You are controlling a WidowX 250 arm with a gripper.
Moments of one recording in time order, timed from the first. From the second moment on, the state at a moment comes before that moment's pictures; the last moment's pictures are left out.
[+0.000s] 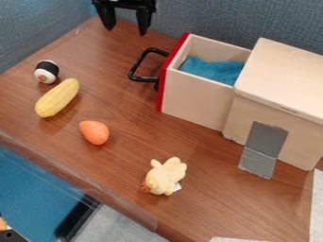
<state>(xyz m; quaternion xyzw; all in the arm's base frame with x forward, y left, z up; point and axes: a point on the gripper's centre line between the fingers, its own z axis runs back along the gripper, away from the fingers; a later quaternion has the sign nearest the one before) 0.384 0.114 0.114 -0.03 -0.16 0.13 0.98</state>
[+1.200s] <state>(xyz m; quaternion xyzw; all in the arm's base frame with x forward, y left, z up) 0.315 0.222 0.051 0.07 -0.08 0.24 0.97</state>
